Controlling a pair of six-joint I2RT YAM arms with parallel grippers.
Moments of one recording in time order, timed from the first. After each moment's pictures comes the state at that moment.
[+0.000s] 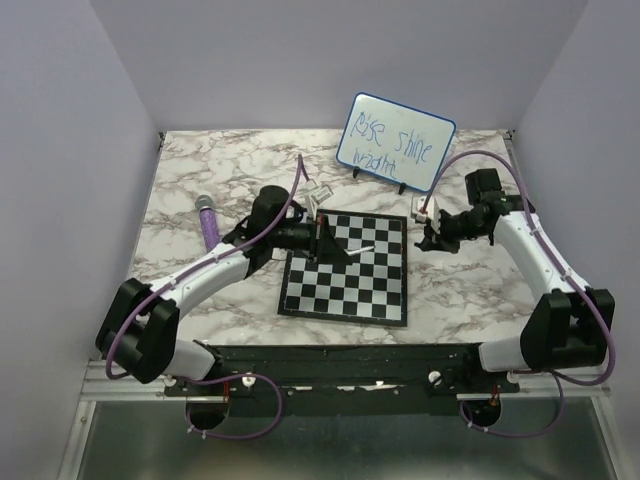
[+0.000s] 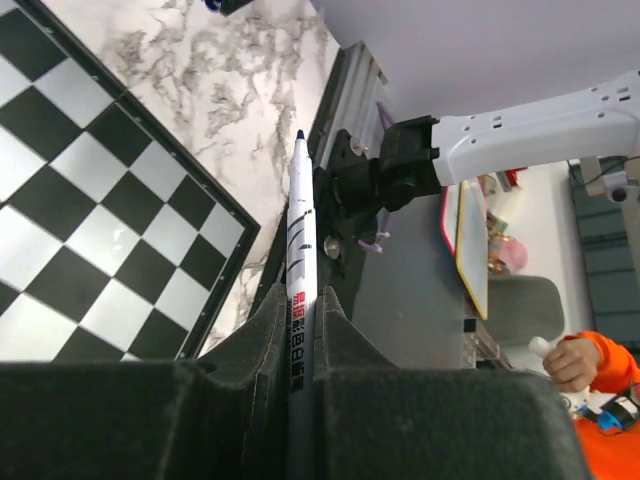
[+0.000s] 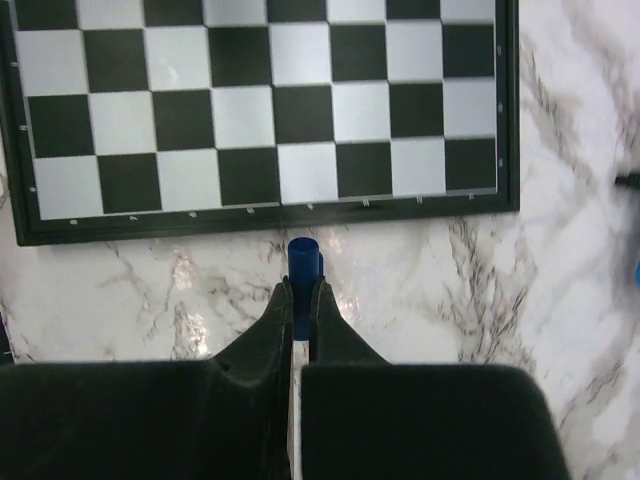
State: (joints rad) left arm -0.56 1.35 0.82 0.18 0.92 -0.63; right arm 0.05 1.42 1.12 -0.94 -0.71 -1.25
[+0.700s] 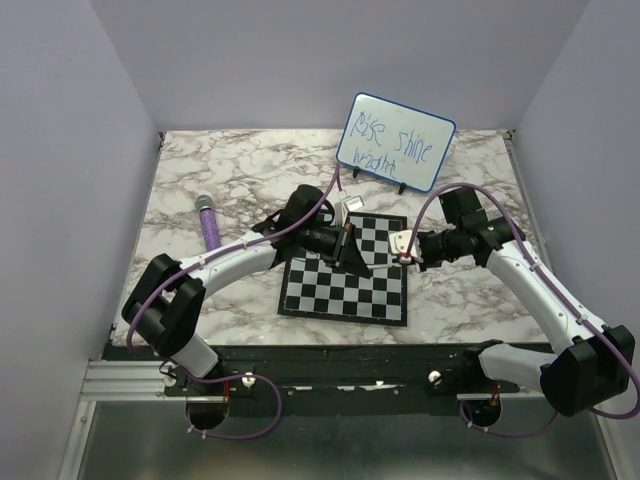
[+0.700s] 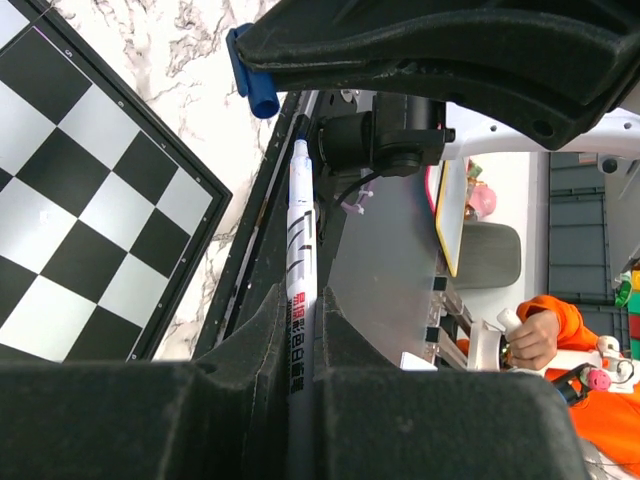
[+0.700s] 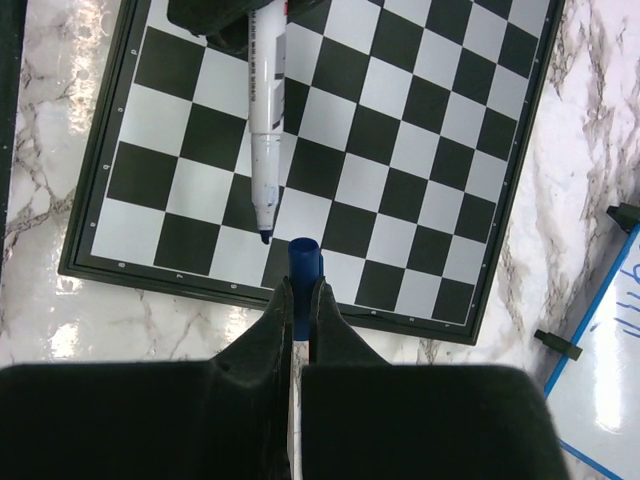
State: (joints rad) left arm -0.70 1.56 1.01 0.00 0.94 -0.64; right arm 0.35 1.18 1.00 -0.89 -0.69 -1.36
